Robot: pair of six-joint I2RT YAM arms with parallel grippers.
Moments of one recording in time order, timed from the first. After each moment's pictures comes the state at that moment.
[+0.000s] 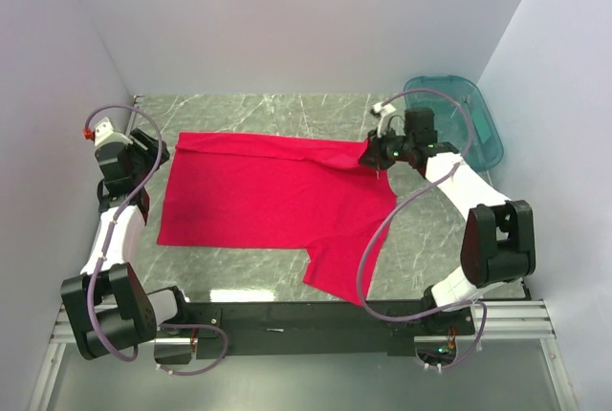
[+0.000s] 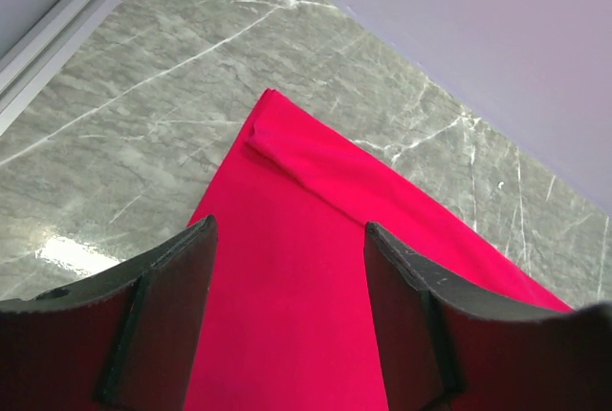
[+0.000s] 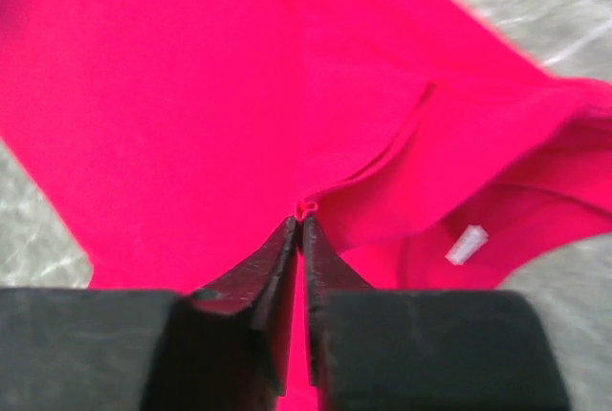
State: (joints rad) left arm 0.30 1.18 0.70 0.20 0.10 -0.49; right arm 0.13 1.55 1.10 -0.26 -0.62 -0.16
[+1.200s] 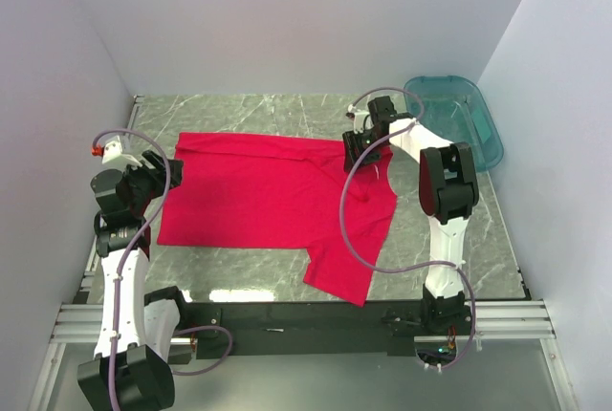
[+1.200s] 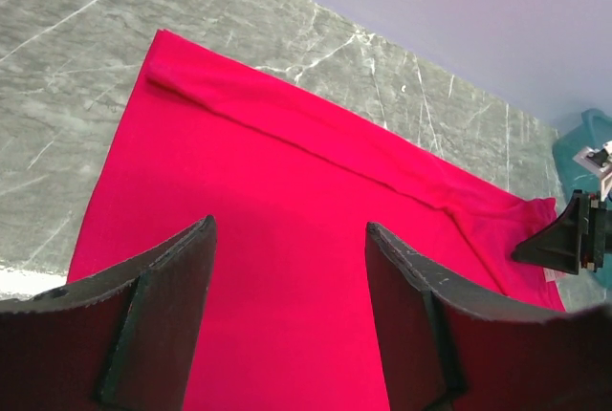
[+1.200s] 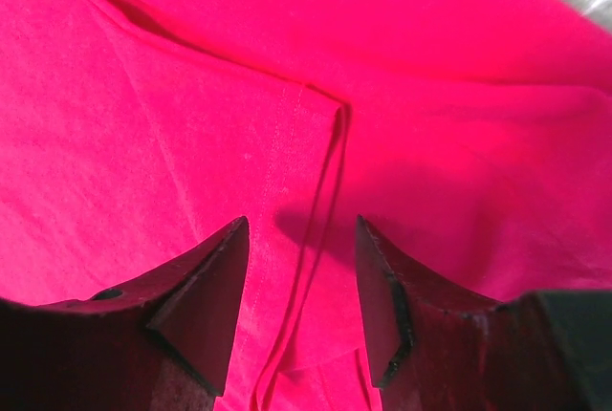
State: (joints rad) left arm 0.30 0.78 0.59 -0.04 0.35 -0.43; right arm 0.22 2.14 1.62 -0.62 -0.42 -0.11
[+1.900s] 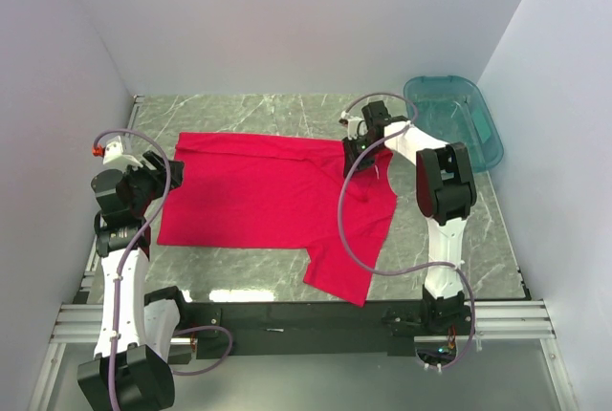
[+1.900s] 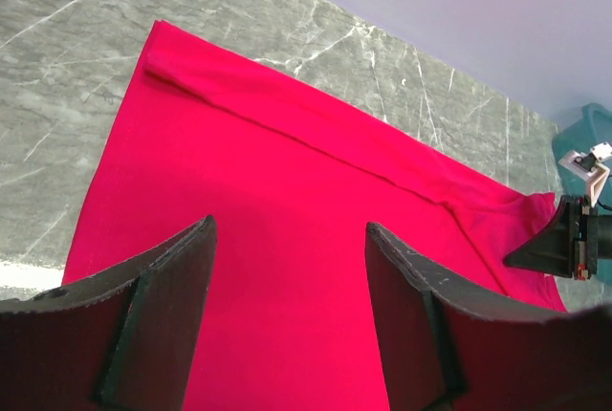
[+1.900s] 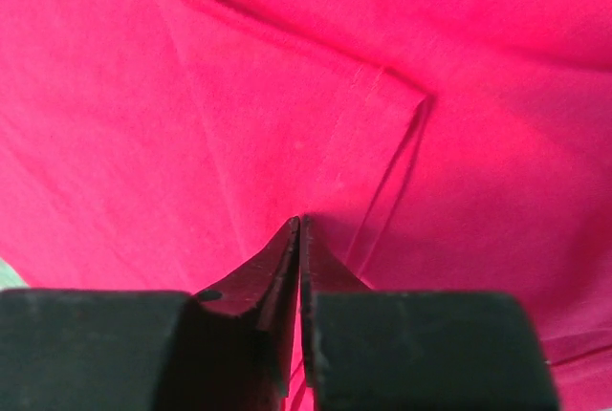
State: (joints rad) left arm 0.30 0.78 0.59 -0.05 0.35 -0.43; right arm 0.25 2.15 1.60 -0.65 -0.48 -0.12
